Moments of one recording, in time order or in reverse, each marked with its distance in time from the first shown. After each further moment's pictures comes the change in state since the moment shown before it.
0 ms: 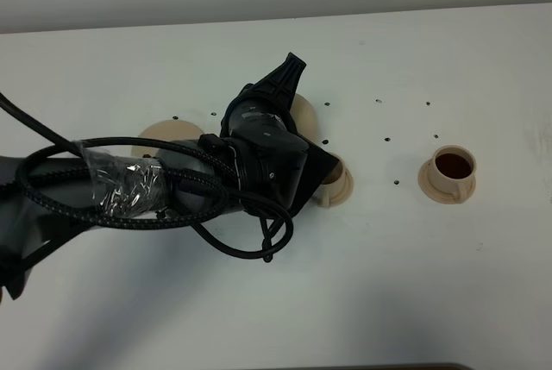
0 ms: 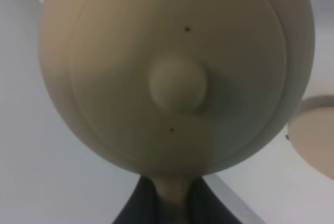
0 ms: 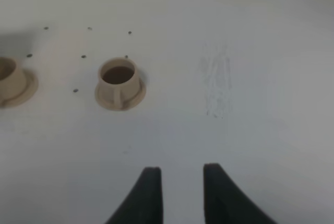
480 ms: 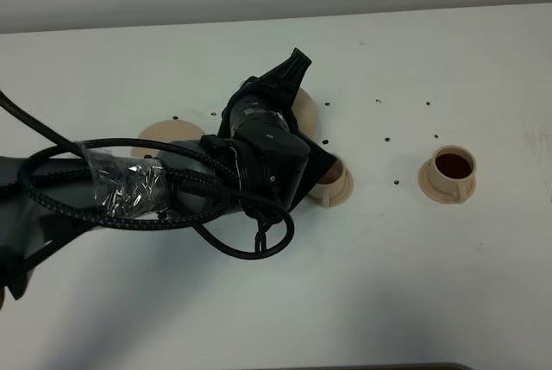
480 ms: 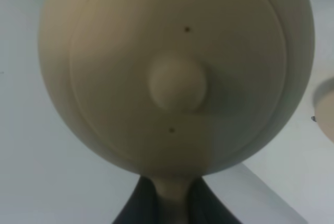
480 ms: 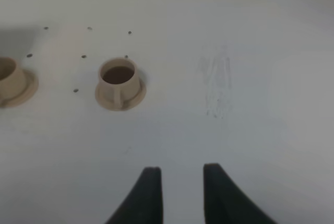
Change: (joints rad) left arm 0.000 0.009 0.000 0.075 0.008 0.019; right arm 0.000 0.000 0.000 0.000 0.000 0.000
